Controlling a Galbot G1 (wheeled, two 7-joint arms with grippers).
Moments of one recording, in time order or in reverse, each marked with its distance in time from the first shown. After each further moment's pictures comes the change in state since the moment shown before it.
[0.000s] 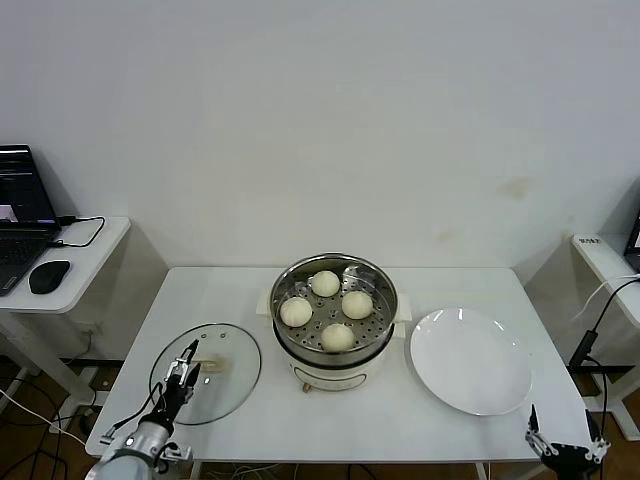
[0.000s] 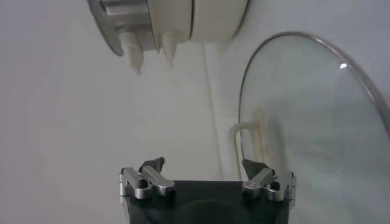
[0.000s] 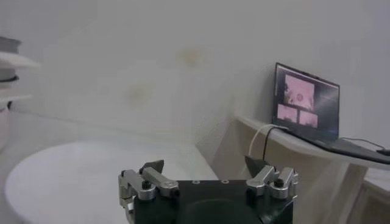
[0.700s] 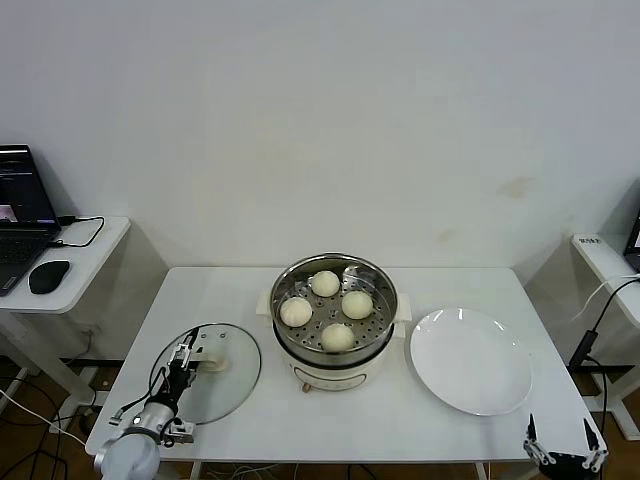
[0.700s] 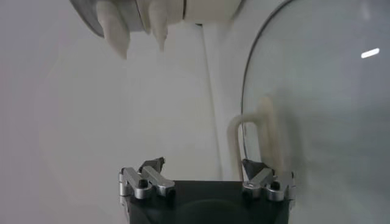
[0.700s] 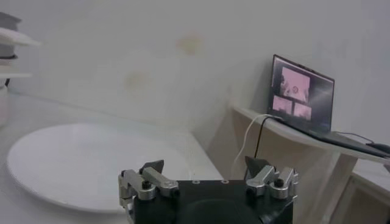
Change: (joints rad) left arm -0.137 -0.008 0.041 0.150 -0.054 -0.004 -0.009; right arm -0.006 0.020 0.003 -0.024 -0.049 0.019 0.002
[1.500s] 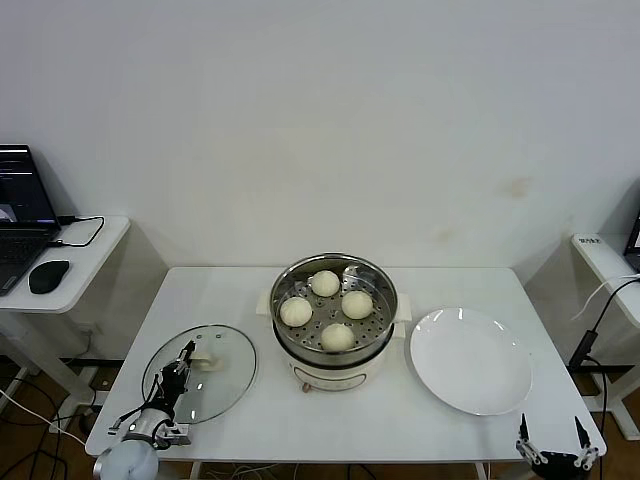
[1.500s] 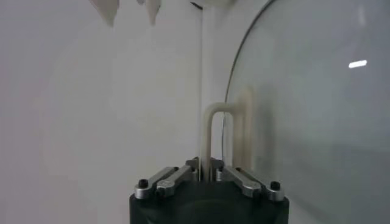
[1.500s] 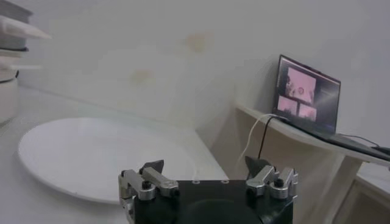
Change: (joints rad) left arm 0.004 -0.002 -0.009 0.038 -0.127 -0.018 -0.041; right arm 0.000 0.000 -0.022 -0.003 -0.032 0.014 -0.003
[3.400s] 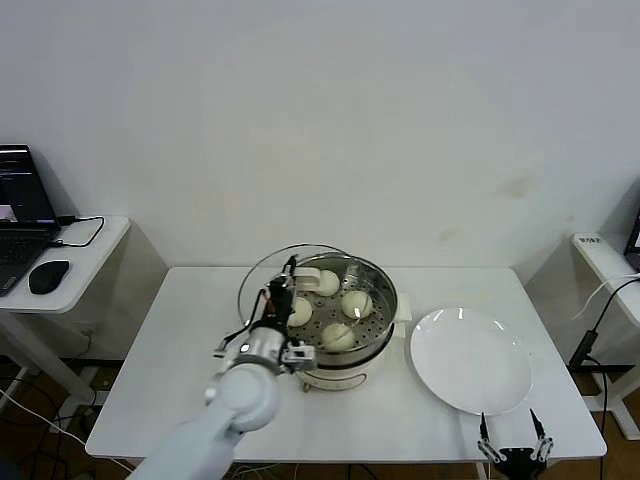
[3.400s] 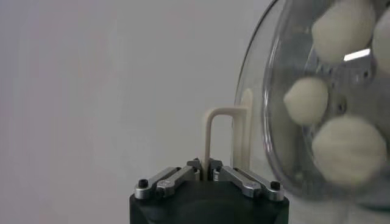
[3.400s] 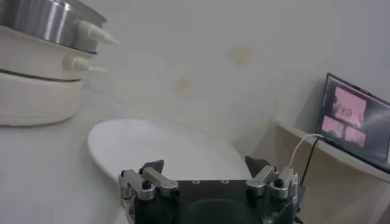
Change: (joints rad) left arm -0.380 -0.020 0.623 -0.529 -0.026 0.719 0.450; right arm 0.017 0.012 -0.111 -0.042 -0.175 0.064 0.035
